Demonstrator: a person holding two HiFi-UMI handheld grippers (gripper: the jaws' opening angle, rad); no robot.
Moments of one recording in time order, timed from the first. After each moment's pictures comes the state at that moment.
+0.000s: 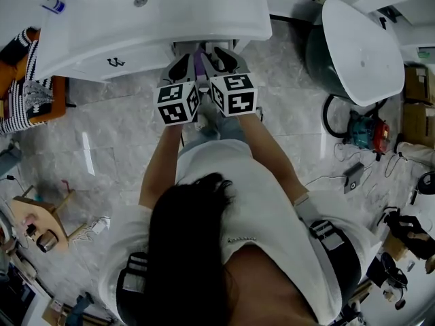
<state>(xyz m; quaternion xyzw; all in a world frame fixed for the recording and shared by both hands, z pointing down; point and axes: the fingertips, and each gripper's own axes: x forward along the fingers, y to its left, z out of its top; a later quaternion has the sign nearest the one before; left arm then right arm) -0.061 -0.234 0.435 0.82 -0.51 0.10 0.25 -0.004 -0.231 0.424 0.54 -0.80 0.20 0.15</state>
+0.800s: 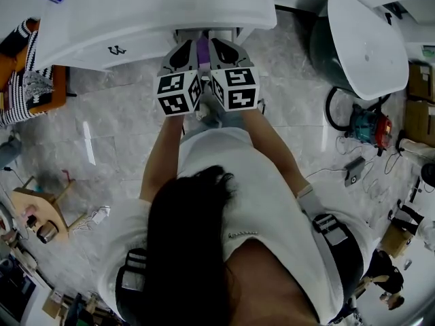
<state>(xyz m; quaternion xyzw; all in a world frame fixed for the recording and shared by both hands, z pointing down) -0.060 -0.232 0.423 0.83 -0.51 0.08 0.23 -0.006 -0.223 0.417 0.56 -0.80 0.18 0.15</state>
